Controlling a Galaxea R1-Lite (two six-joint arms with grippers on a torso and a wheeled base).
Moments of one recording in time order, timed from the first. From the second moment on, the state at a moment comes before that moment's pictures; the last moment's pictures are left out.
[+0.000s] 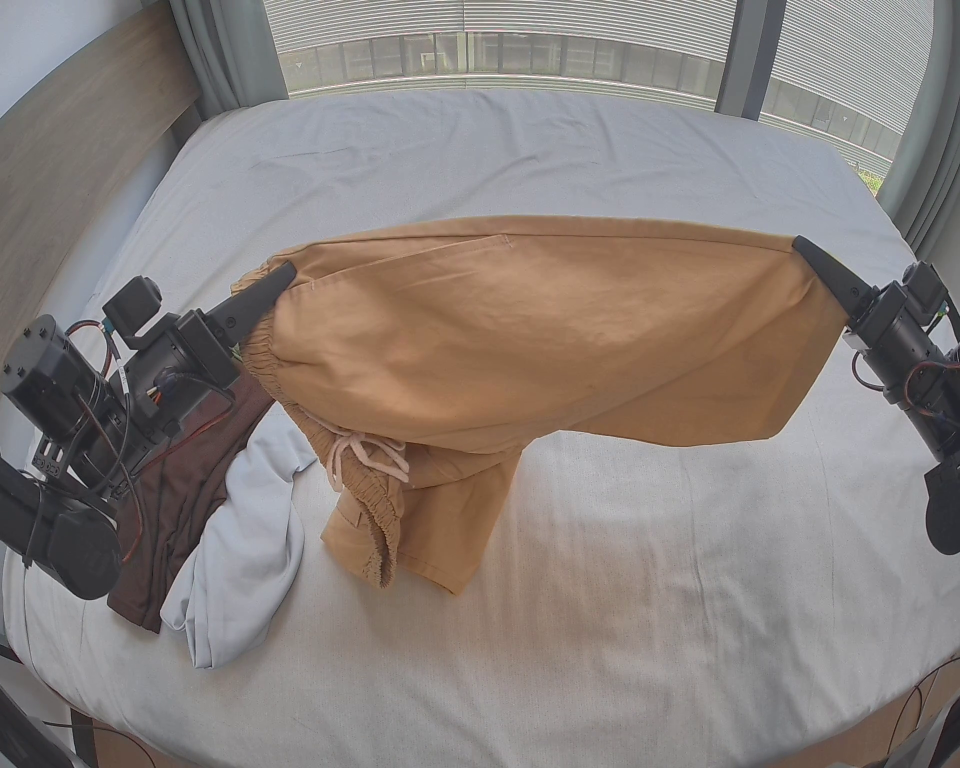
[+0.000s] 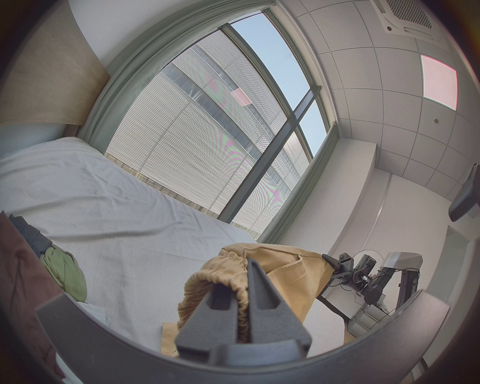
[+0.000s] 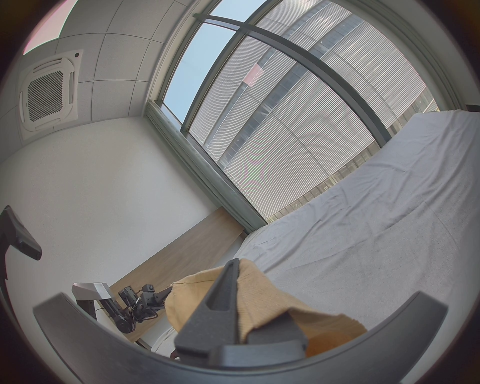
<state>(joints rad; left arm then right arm) -0.20 1.74 -0.62 -1.55 -0.52 -0.53 0.09 1.64 -0.60 -1.54 0.56 0.69</state>
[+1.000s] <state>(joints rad) -0.18 1.74 -0.62 -1.54 -0.52 -0.53 0.10 1.70 -0.55 -1.54 0.58 0.68</state>
